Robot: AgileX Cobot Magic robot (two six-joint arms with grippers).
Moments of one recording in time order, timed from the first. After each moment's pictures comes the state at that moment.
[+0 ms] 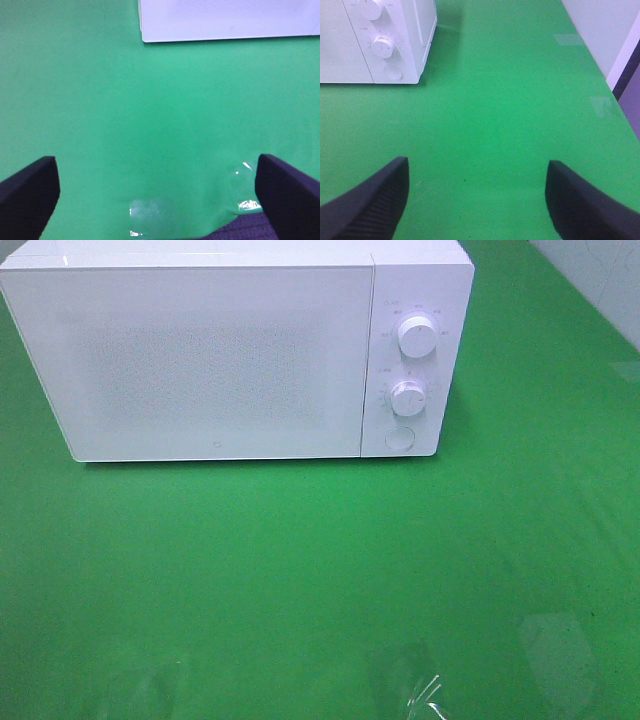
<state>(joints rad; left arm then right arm) 0.09 0.16 -0.53 -0.22 1.09 0.24 0.03 0.00 -0.49 -0.06 0.97 0.05</state>
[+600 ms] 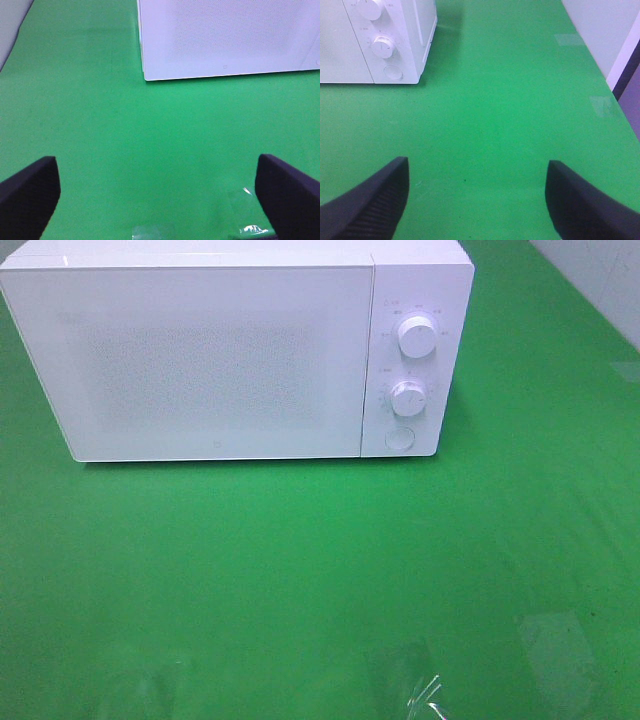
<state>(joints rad) 0.09 0.00 -0.53 -0.22 1.09 0.24 0.03 0.00 -0.49 -0.06 0.97 0.05</state>
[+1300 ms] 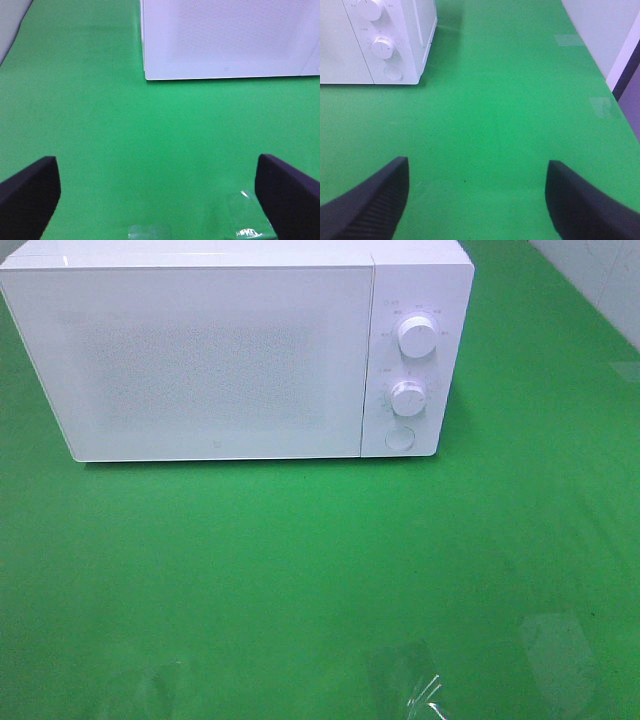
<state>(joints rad) 0.09 0.00 -0.53 -0.20 1.09 0.18 0.03 0.00 -0.50 -0.06 0.96 0.05</state>
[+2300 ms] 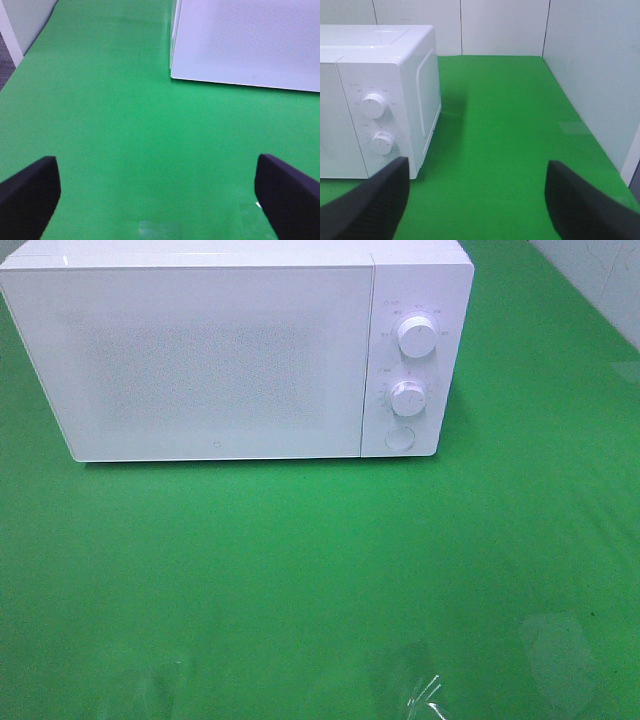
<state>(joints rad) 0.09 0.00 -0.52 -0.11 1.09 0.05 0.03 0.22 -0.32 -0.06 0.29 0.05</state>
